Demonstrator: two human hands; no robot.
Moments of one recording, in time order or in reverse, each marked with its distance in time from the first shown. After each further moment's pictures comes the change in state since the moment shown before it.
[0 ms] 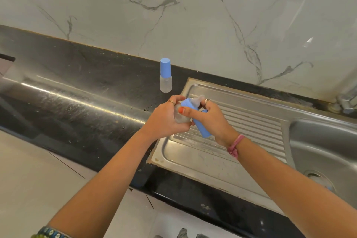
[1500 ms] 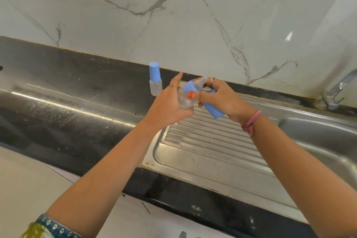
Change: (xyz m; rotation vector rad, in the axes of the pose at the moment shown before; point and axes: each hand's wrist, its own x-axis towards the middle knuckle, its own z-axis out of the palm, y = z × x) left_hand 0.027 0.061 0.003 0.020 0.062 0.065; right_hand 0.017 -0.037 -0.073 -0.121 -0.152 -0.190
